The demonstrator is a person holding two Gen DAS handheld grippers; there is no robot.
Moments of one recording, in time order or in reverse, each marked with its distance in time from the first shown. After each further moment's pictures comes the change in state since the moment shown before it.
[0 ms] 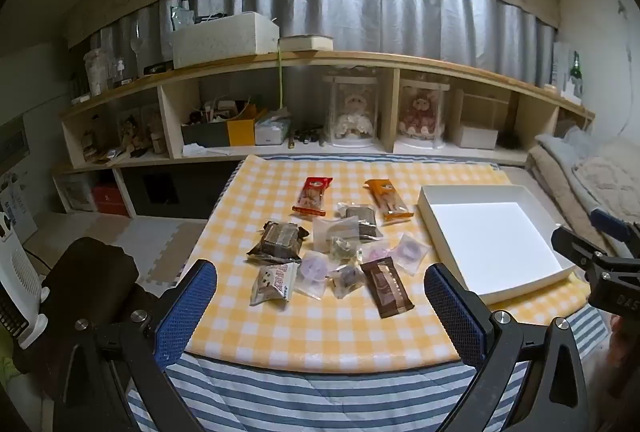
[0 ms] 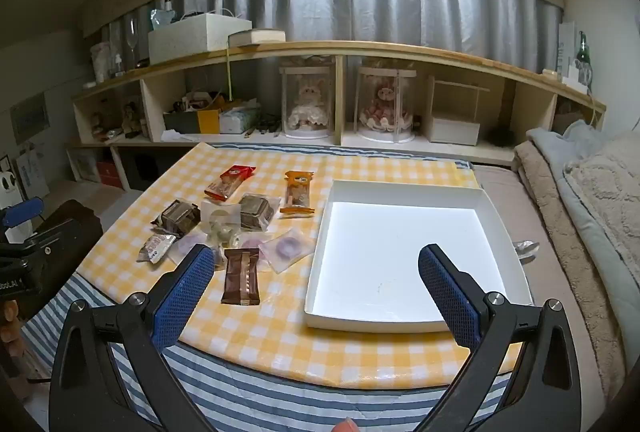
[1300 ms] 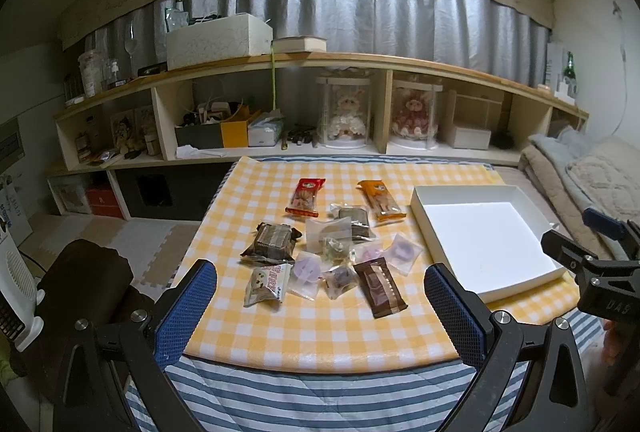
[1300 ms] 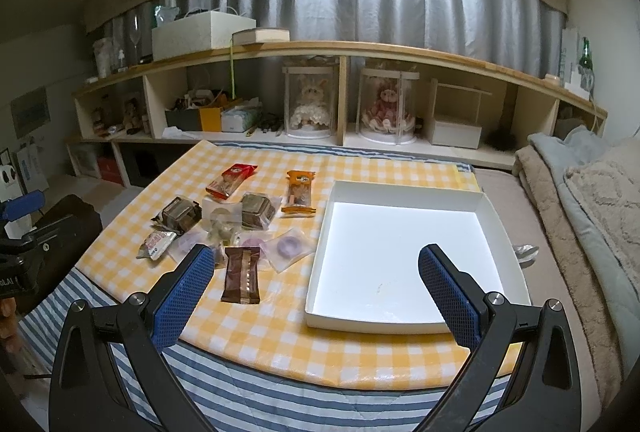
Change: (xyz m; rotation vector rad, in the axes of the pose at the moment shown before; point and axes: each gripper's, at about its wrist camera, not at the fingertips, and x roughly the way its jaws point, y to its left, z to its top) left arm -0.006 -0.007 0.001 -0.006 -0.001 -0.007; right arm 0.000 0.001 -0.001 -0.011 0.007 0.000
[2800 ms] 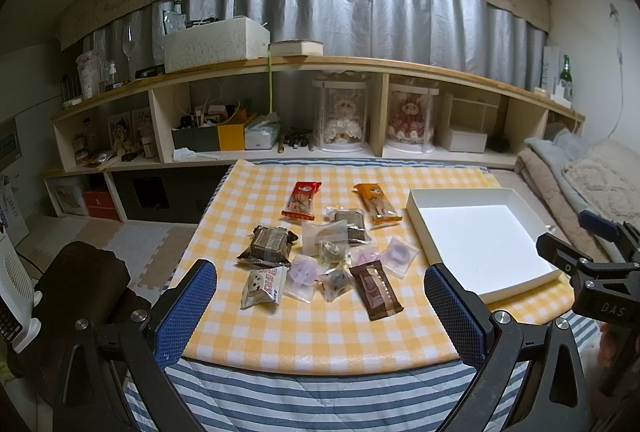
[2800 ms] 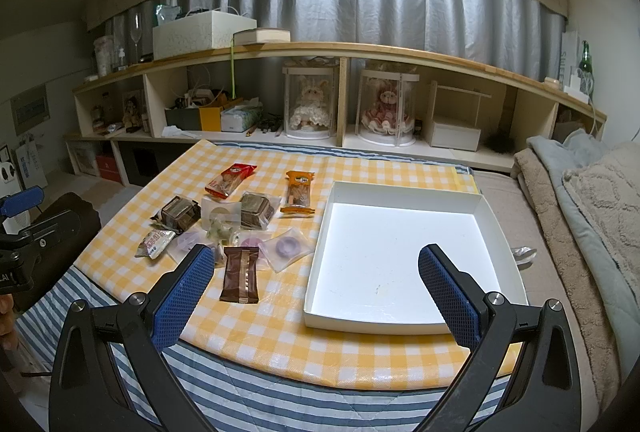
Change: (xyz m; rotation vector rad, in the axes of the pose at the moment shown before) left arm -0.003 -0.006 0.002 -0.002 -0.006 -0.004; right arm 0.000 0.001 -0.001 -0.009 -0.005 -0.005
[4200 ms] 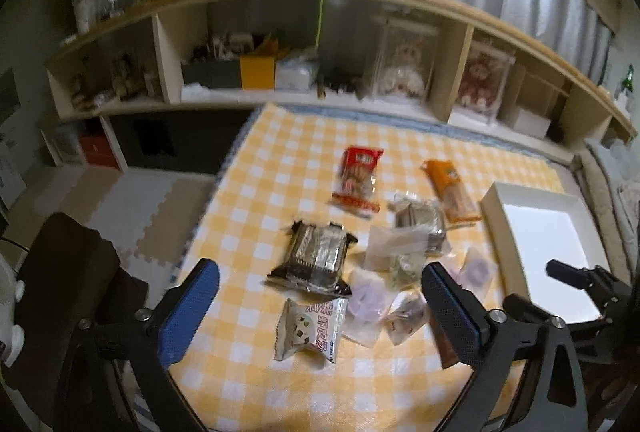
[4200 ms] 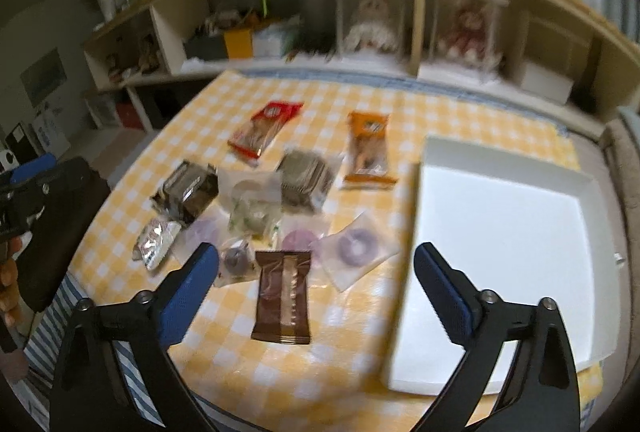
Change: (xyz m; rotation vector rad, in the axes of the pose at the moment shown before) left arm 0.215 0.072 0.079 -0.117 0.265 0.029; right arm 0.185 0.054 0.016 -0.025 0.343 0.198
